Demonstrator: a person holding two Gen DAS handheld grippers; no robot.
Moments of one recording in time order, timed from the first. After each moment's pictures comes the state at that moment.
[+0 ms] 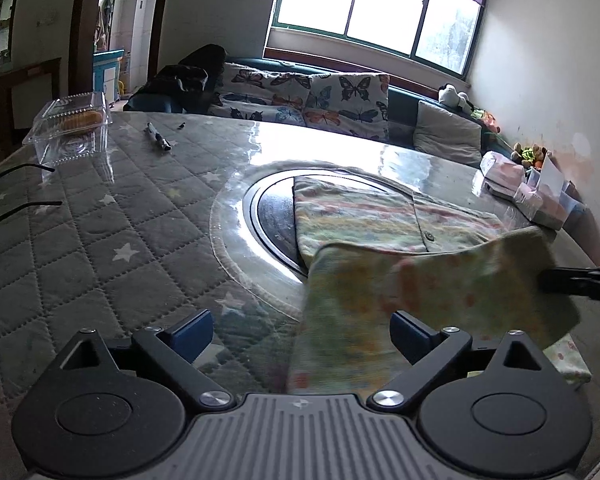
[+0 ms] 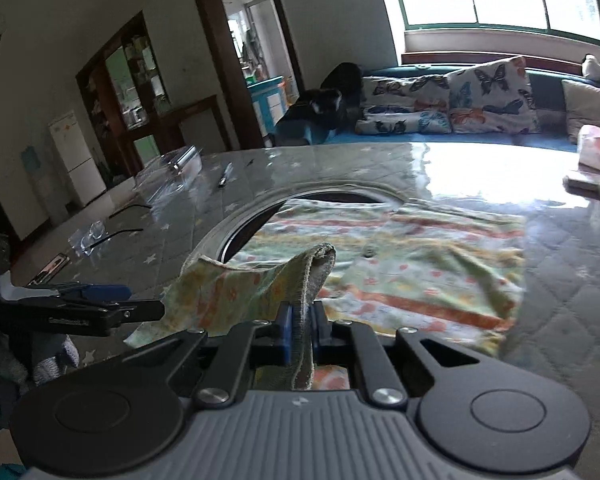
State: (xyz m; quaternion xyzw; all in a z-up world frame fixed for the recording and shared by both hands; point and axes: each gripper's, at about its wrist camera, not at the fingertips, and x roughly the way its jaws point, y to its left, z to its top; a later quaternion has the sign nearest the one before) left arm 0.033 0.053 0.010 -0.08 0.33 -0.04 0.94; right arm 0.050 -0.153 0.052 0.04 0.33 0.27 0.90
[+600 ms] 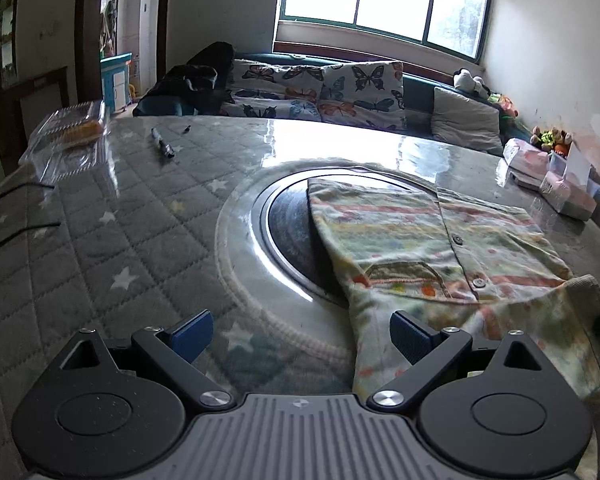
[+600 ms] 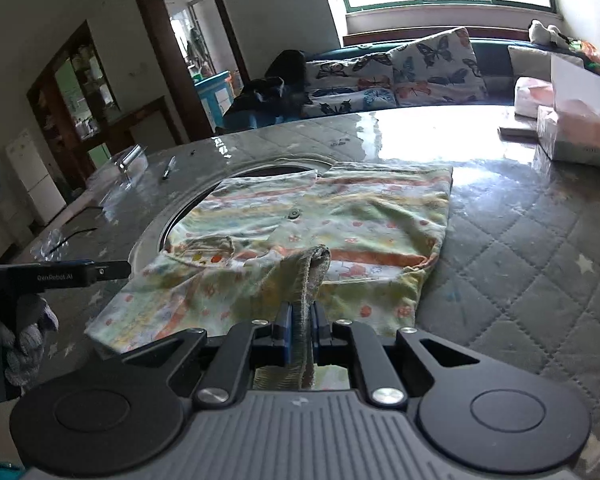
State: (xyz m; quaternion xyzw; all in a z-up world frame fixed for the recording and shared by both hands) left arm 0.070 0.042 0.009 -0.04 0.34 -0.01 0.94; right arm 0.046 -0.192 0.025 0.07 0.35 0.21 0.91
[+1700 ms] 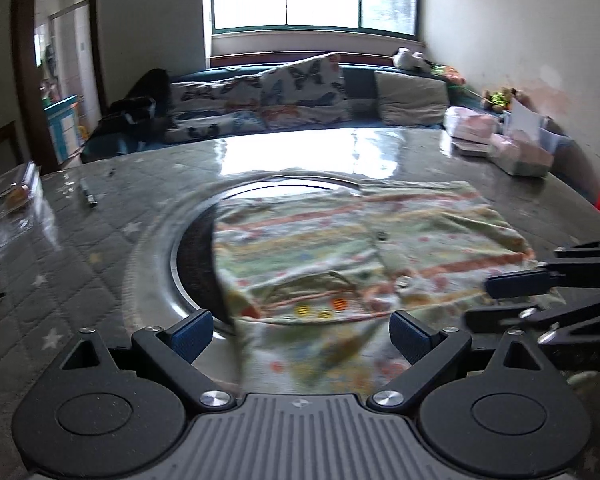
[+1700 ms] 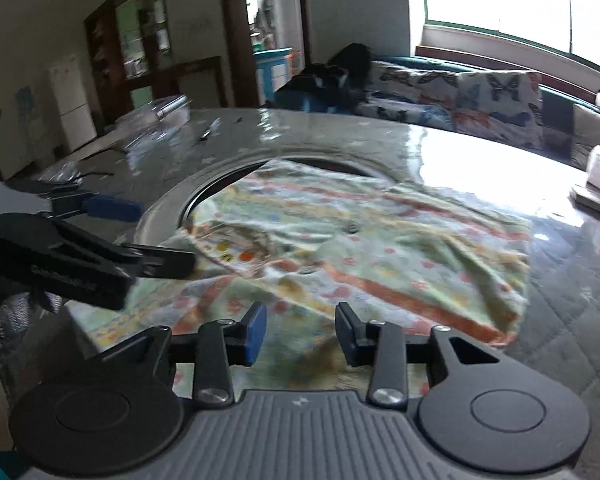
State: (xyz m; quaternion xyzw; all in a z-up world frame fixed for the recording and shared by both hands) left arm 0.080 -0.028 0.012 0.04 0.33 -0.08 0.94; right arm 0.078 -0.128 0.007 -0.06 0.34 0.28 0.90
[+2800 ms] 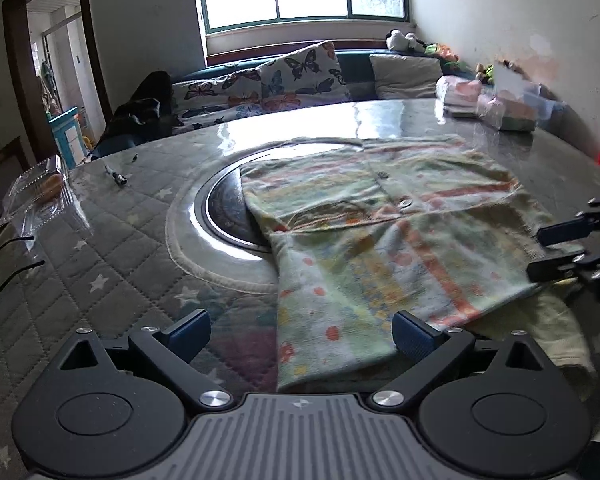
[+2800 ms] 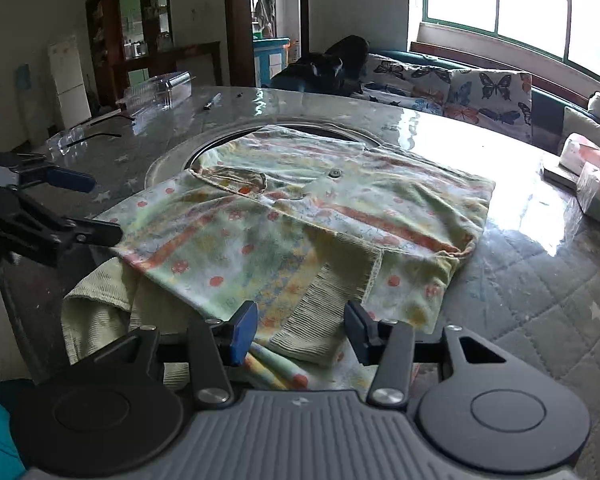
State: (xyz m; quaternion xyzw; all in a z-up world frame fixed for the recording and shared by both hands) left arm 0.010 -0.007 0.006 0.07 0.34 -0.08 0.94; right arm 0.018 -0.168 0.003 -0.08 0.35 0.26 0.90
